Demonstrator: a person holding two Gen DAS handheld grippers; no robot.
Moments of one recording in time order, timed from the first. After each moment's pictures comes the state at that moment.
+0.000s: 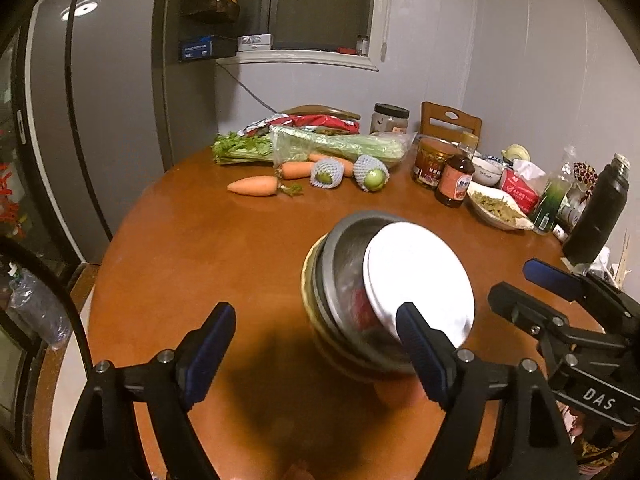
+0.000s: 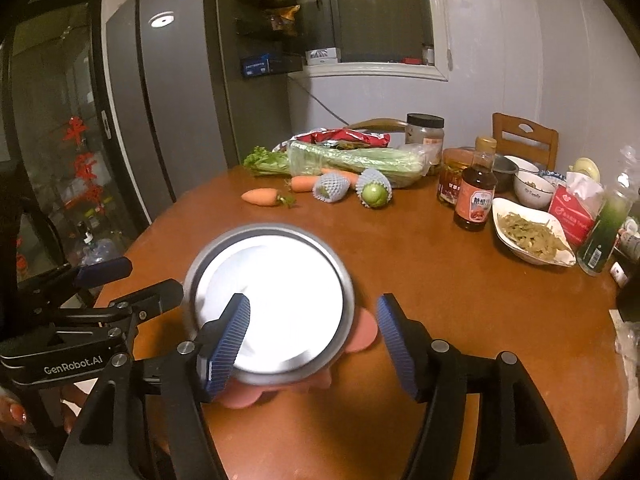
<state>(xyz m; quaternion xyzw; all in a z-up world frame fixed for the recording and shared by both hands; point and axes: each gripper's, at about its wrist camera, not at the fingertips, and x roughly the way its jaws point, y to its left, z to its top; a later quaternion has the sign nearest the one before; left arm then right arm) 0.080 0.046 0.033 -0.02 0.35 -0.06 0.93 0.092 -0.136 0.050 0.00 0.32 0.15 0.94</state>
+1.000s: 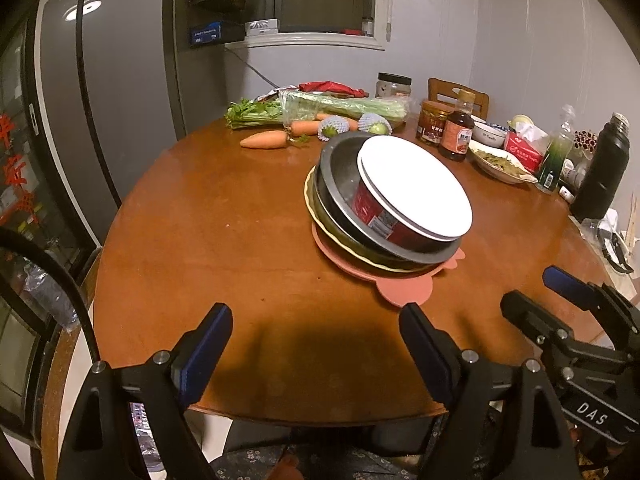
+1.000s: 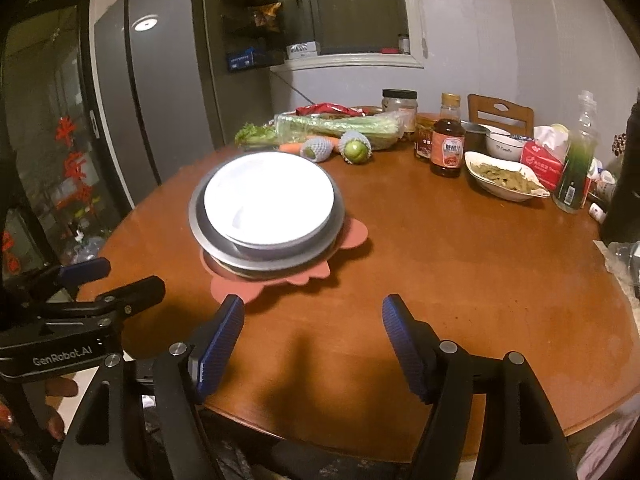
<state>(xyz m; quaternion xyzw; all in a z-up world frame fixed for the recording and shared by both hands) 0.023 0.035 -0.009 0.00 0.38 -0.04 0.93 0.015 -0.144 -0.002 0.01 0.32 0.12 0.94</state>
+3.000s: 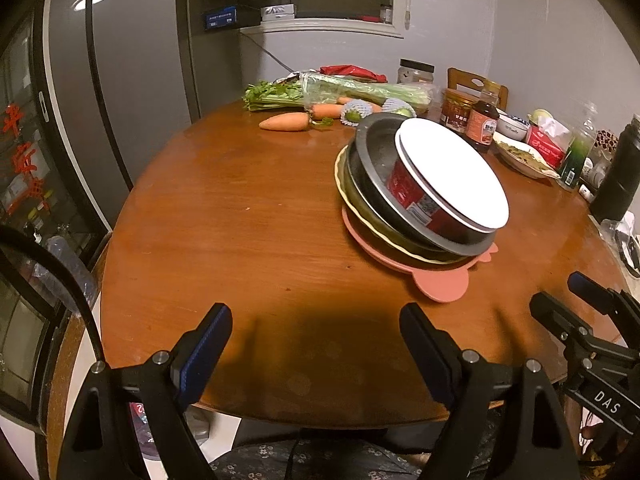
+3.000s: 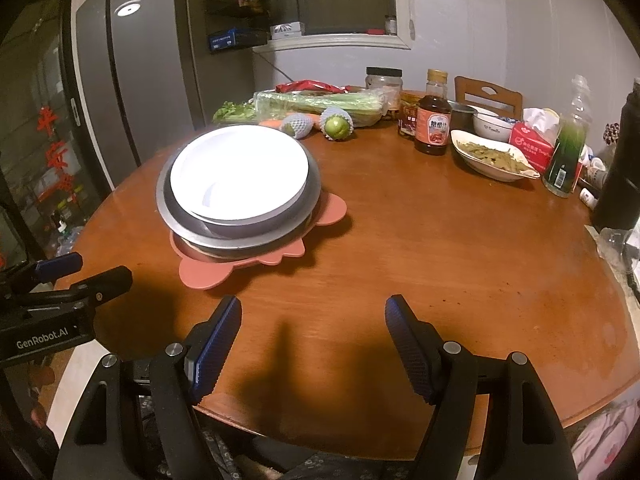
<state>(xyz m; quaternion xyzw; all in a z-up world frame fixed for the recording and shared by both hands) 0.037 0.053 -0.021 0.00 0.40 -0.01 0.92 0.025 -0.149 -0.015 0.01 0.36 0.09 0.93</state>
